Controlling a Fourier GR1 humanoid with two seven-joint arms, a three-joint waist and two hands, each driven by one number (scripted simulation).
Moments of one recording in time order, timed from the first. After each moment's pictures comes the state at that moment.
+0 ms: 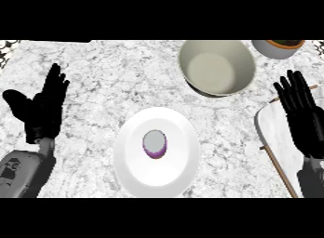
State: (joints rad) left arm -0.28 0.35 -0.14 -1.45 0.24 0.43 0.16; right arm -0.15 -0.29 -0.05 -1.50 -0.35 0.07 -0.17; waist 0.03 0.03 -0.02
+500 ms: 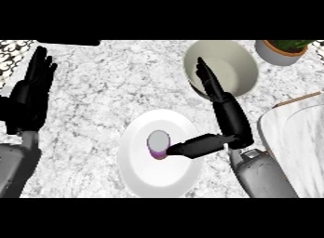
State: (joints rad) left arm -0.32 0.41 -0.11 -1.49 0.25 0.34 0.06; right arm -0.36 -0.10 0.33 -1.55 0.02 -0.17 -0.08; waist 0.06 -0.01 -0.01
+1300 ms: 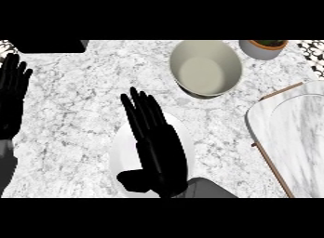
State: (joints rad) left arm -0.24 0.47 0.00 -1.47 0.31 0.24 -0.04; right arm -0.51 0.00 0.81 -1.59 0.78 -0.41 0.63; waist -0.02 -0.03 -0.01
